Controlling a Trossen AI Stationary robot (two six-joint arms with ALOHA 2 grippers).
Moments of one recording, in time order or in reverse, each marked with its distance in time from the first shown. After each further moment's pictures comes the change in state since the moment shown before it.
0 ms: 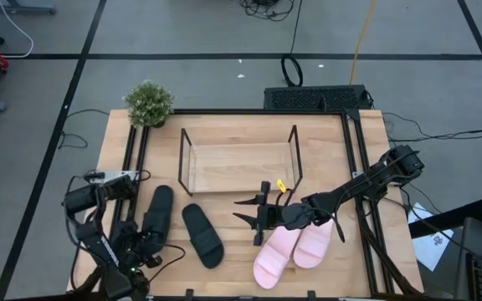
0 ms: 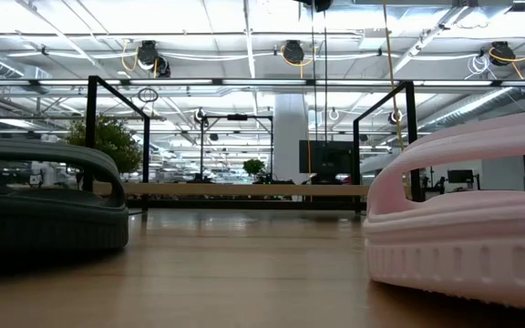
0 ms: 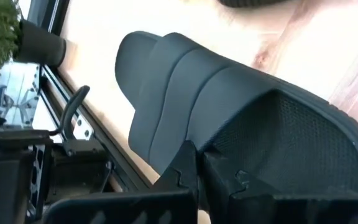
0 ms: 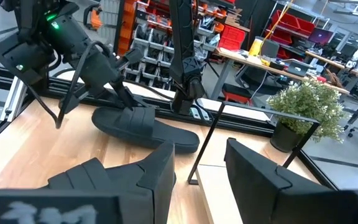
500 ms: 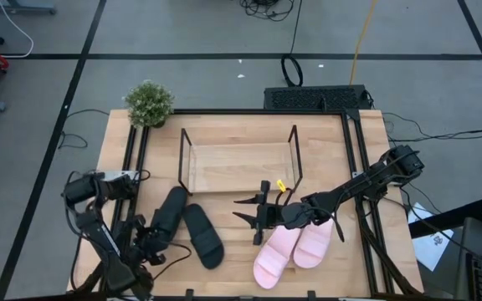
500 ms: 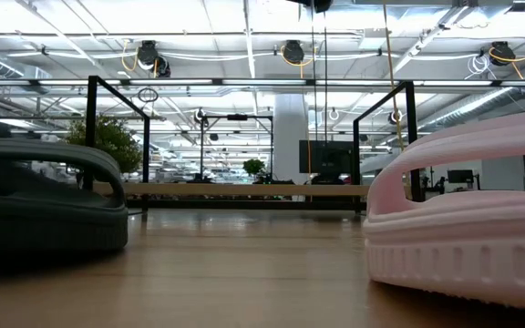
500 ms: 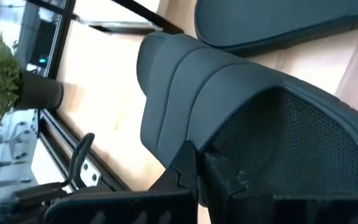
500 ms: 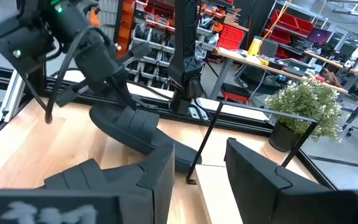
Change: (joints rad) left arm 0.054 -0.098 0.000 0.000 -0.124 0.162; right arm -0.005 0.000 0.000 -0.001 0.000 0.000
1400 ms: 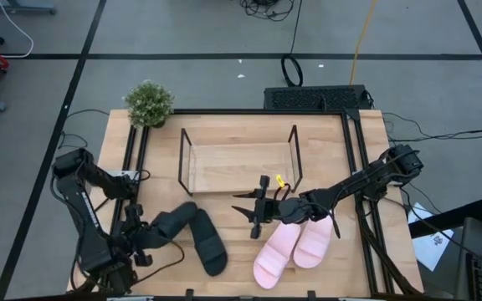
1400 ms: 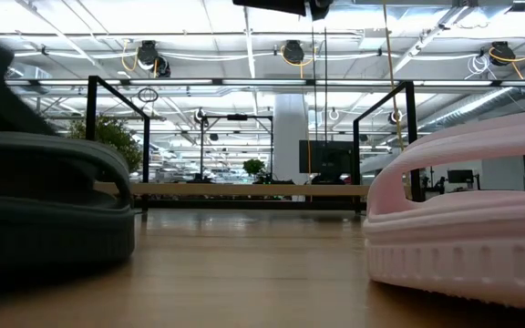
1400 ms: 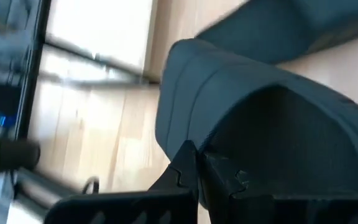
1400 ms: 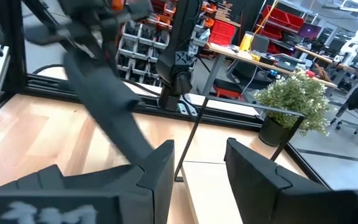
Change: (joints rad) left arm -0.006 -0.277 0.071 -0.001 -0.100 0.287; right arm -0.040 0.000 0.000 -0.008 0.000 0.005
